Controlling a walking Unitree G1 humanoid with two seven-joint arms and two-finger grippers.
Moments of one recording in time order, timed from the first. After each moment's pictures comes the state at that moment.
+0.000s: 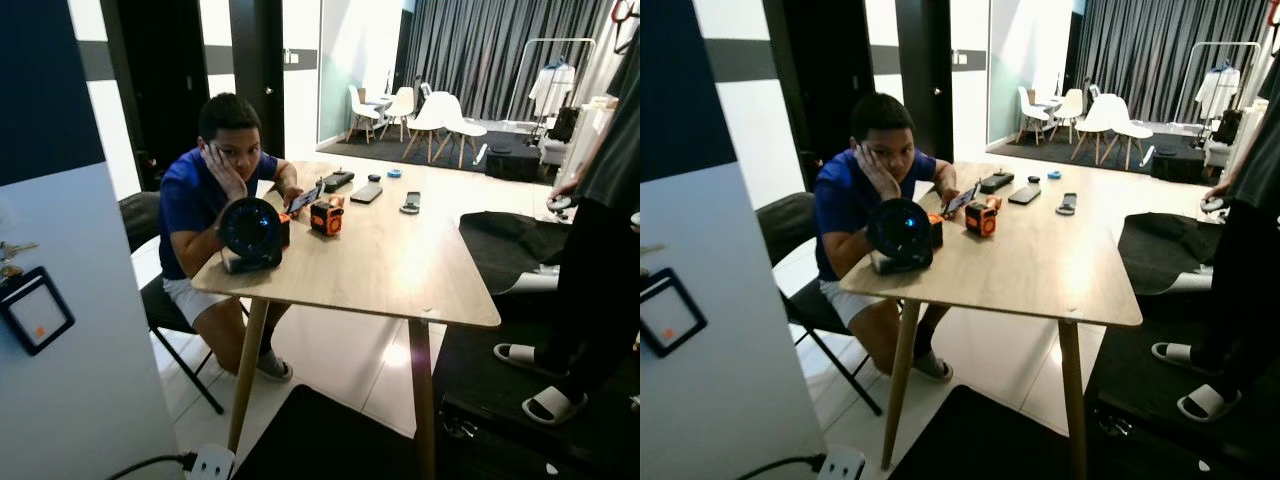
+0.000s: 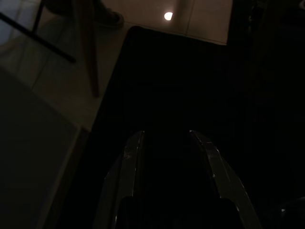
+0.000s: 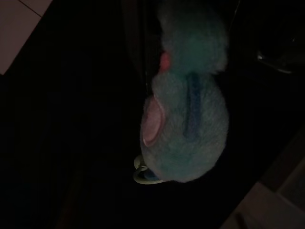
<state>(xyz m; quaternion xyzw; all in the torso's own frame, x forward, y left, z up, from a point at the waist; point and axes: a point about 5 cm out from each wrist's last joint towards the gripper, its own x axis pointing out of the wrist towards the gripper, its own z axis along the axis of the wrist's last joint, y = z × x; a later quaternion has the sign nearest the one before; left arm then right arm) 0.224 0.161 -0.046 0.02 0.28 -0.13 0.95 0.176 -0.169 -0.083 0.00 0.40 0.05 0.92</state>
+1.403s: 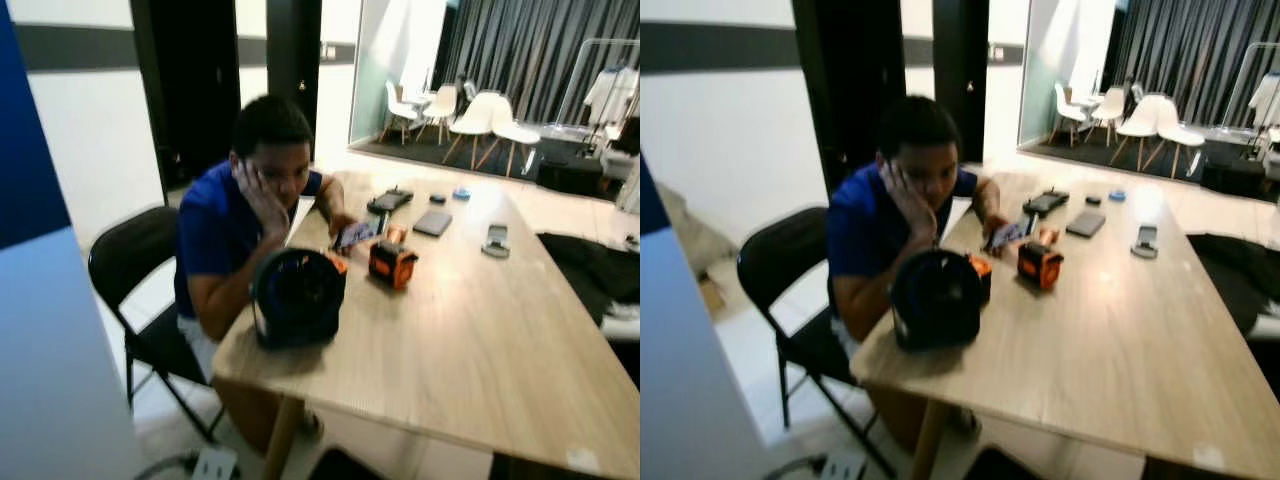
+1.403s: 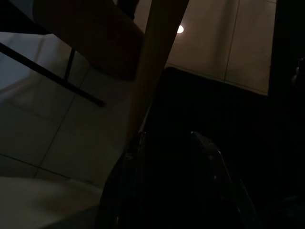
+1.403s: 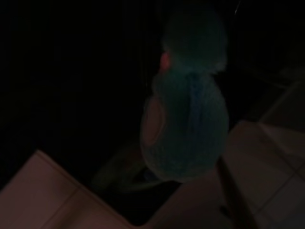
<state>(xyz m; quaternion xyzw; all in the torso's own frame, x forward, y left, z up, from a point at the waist) 0.222 0.156 -0.044 0.02 0.26 -0.15 0.95 0.179 -0.163 -0.082 0.00 0.39 0.06 0.92</state>
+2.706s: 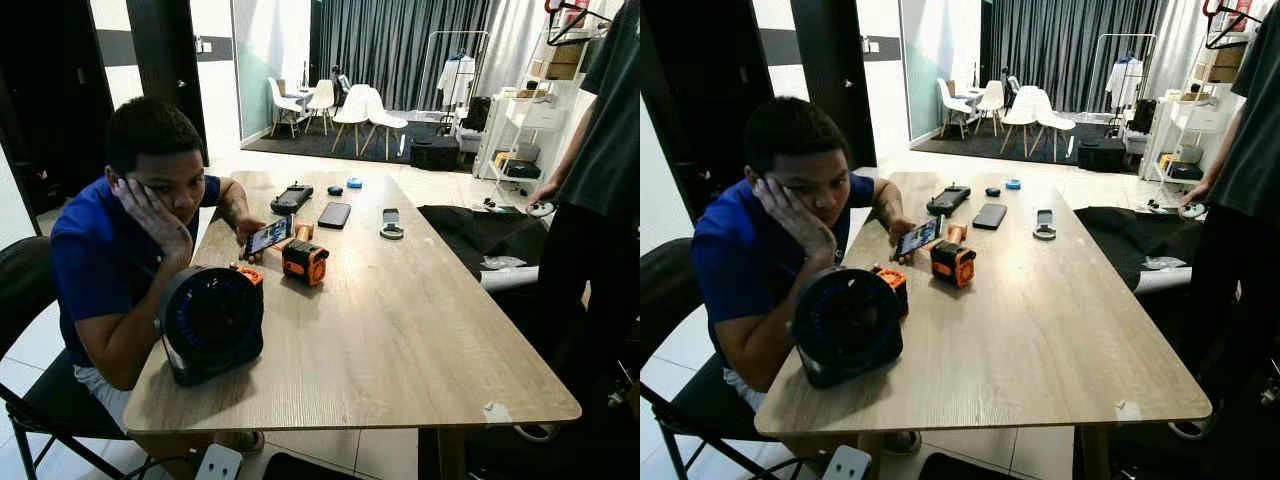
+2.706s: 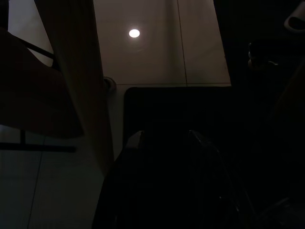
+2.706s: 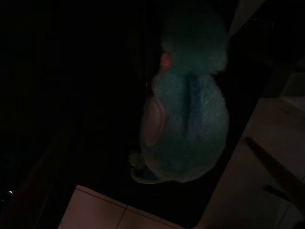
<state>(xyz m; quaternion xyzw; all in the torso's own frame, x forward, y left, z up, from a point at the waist) 0.223 0.155 -0.042 0.04 0.25 -0.15 0.96 0.173 -0.168 -0.084 0.00 0.40 0.07 0.91</state>
